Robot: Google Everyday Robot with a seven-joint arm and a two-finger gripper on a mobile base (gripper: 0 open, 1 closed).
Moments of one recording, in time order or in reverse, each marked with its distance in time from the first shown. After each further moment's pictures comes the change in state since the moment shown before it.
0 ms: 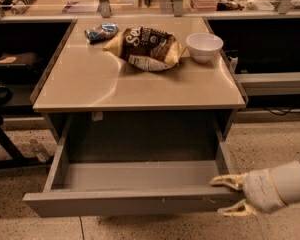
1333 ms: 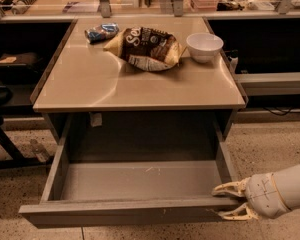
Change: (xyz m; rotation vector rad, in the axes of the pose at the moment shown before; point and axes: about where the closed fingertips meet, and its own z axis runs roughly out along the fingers) arm -0.009 0.015 -0.004 -0.019 -0.003 -0.026
